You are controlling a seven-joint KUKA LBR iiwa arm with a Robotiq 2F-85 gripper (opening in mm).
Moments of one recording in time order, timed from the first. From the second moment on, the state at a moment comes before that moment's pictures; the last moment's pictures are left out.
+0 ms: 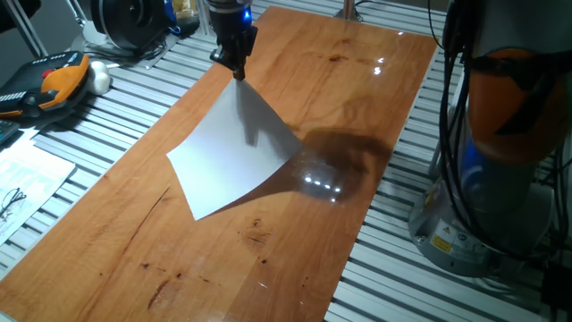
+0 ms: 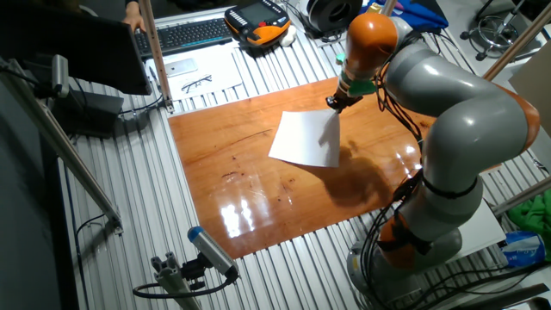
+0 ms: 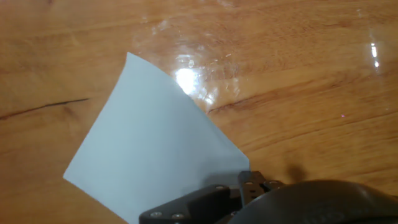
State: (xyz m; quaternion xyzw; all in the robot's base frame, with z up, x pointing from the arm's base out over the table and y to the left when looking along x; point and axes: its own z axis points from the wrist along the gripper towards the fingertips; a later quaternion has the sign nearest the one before) arm 0.508 -0.017 0.235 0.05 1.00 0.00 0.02
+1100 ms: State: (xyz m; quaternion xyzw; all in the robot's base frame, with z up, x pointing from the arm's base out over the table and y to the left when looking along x) arm 0.484 -0.016 0.250 0.02 1.00 0.00 -0.01
